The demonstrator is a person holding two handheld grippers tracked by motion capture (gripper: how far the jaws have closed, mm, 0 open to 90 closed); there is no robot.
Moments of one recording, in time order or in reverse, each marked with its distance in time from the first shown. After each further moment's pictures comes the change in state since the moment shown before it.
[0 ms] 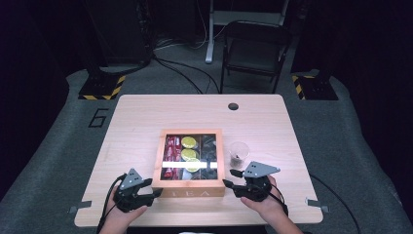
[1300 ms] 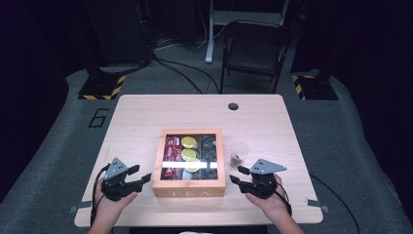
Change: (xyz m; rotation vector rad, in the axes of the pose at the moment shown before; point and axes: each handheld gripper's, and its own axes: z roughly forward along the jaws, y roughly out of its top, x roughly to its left) left arm 0.039 0.006 -0.012 -0.104 0.108 -0.075; right arm -0.018 -0.010 -0.004 -0.004 -0.077 0.066
